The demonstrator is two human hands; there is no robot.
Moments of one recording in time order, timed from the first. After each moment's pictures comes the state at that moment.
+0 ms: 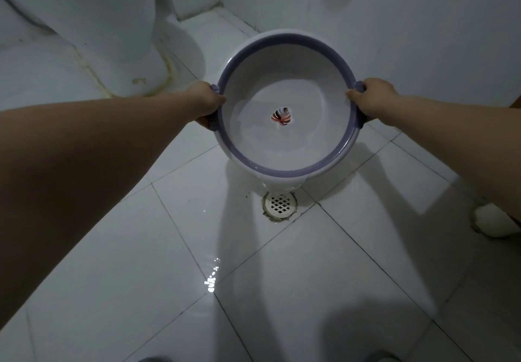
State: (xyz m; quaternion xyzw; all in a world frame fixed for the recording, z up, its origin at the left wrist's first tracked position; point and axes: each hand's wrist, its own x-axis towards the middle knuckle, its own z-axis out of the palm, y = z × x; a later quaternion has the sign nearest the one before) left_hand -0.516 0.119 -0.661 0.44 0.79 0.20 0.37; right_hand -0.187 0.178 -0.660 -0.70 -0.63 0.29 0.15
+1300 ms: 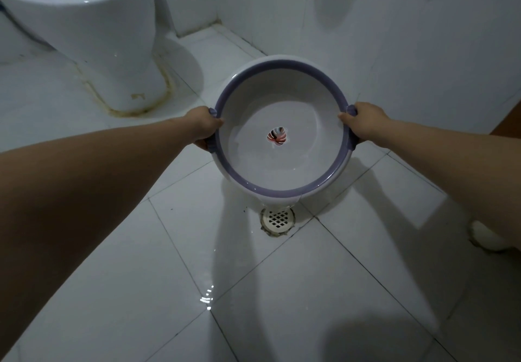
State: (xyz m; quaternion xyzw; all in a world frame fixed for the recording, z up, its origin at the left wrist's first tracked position) left_hand -0.513 0.111 -0.668 0.44 0.79 0.19 0.38; right_hand -0.185 0.175 -0.671 -0.69 -0.65 0.29 0.12
